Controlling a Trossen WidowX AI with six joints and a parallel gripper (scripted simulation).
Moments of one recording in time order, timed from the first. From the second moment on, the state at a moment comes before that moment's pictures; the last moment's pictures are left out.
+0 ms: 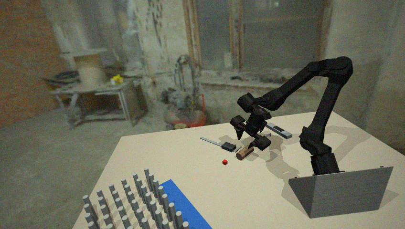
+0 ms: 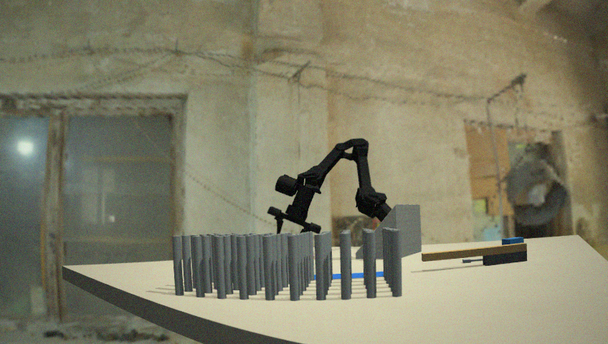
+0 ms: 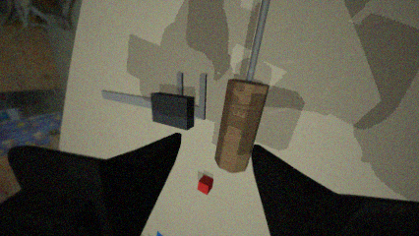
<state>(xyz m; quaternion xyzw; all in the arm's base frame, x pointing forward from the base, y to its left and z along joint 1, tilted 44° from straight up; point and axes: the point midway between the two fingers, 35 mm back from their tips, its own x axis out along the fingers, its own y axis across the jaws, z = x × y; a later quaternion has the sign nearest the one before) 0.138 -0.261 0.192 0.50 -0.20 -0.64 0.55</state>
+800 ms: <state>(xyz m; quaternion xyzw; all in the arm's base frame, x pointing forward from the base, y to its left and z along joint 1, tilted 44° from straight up) 0.131 -0.287 0.165 0.50 -0.20 -0.64 0.55</state>
